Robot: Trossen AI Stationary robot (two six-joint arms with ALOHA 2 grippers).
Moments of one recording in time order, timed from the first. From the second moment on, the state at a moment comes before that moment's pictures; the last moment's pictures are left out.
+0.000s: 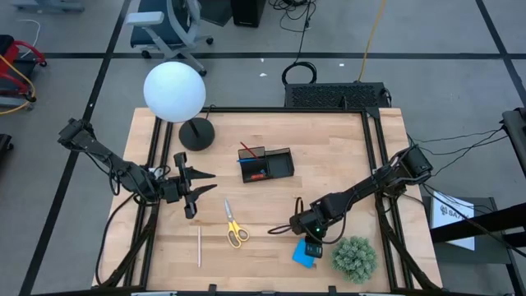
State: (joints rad) left arm -0.58 0.82 0.53 0.45 -0.67 0.65; right arm 0.41 1.78 0.99 -0.44 -0.39 0.72
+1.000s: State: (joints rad) left arm -0.58 0.82 0.53 0.44 -0.66 0.61; right arm 0.41 1.79 0.99 -0.37 -0.47 0.72
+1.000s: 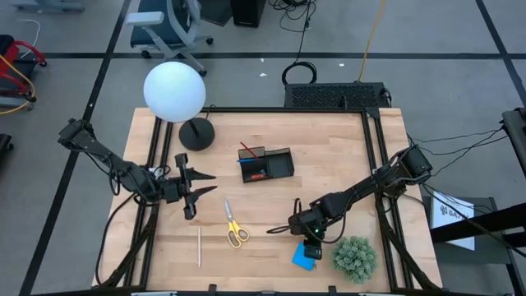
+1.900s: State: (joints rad) left arm -0.59 1.38 0.73 0.38 -0.16 0.26; right arm 0.39 1.79 0.99 -0.38 -0.41 0.79
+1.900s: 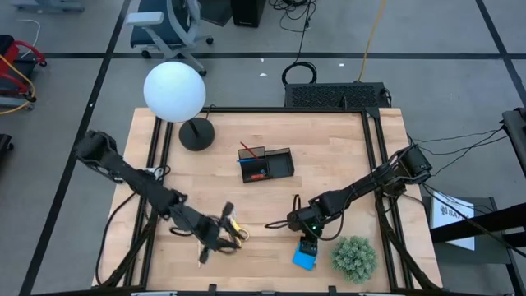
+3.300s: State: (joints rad) left arm -0.51 2.12 1.33 0.35 -0.04 0.37; right arm 0.41 1.78 0.88 -0.27 -0.50 0.88
